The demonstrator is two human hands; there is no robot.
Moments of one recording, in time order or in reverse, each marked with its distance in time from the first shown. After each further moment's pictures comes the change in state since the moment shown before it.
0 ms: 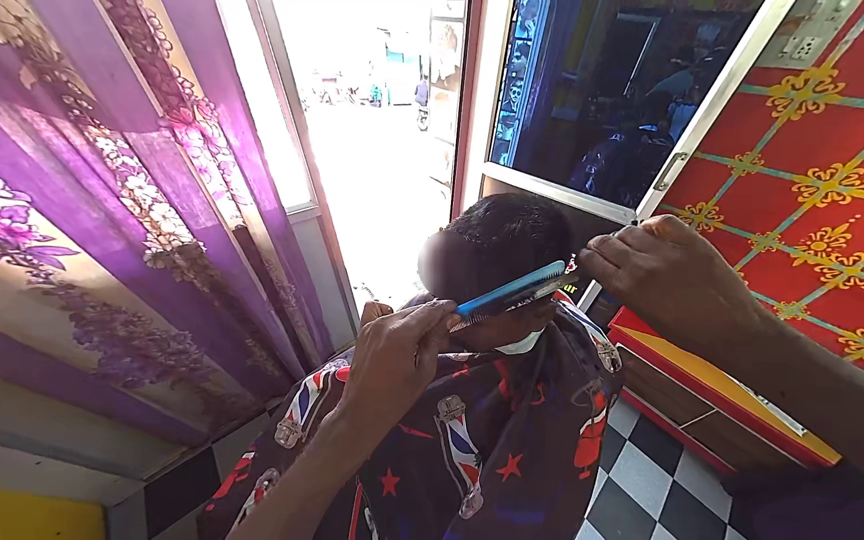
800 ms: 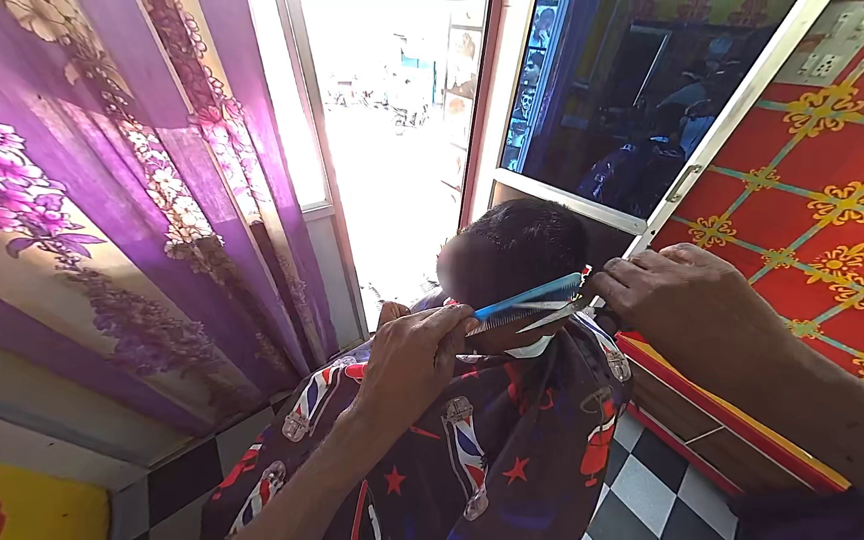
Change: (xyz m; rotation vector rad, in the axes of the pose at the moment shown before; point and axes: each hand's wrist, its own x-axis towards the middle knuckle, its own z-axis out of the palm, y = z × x) left_hand -0.001 0.004 -0.006 0.024 -0.027 0.004; right_hand 0.007 -0.022 -0.030 0.044 -0.167 0.043
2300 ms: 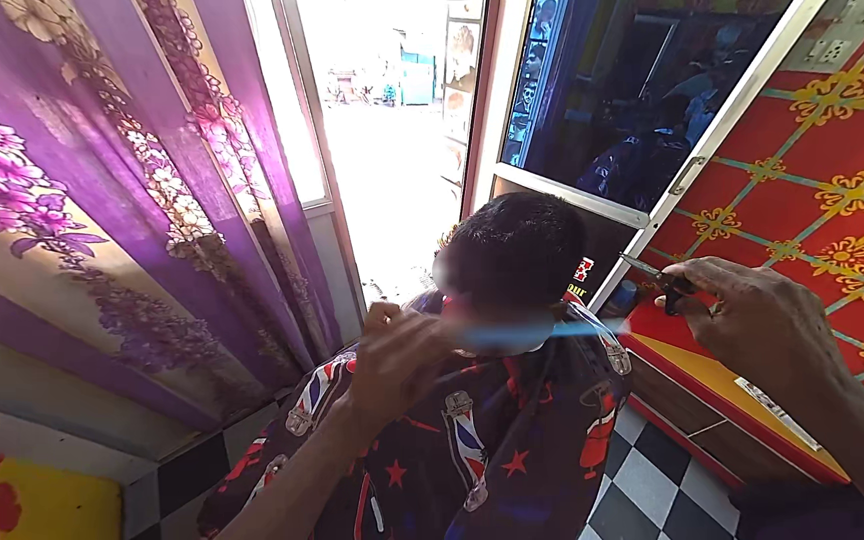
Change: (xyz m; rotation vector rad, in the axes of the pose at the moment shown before) left_hand -0.017 -0.026 0.009 -0.069 0.260 0.337; right_hand -0.066 0.028 0.049 0.436 0.175 0.516
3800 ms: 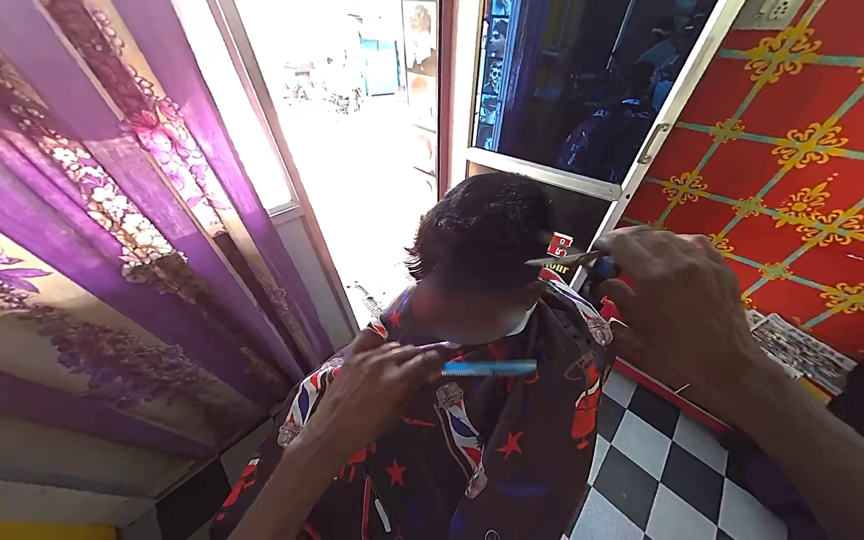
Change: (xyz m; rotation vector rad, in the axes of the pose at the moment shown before) left_hand -0.029 -0.007 -0.010 0.087 -0.534 0.027; right_hand 0.000 -0.058 0.005 -0.097 -0.018 -0.027
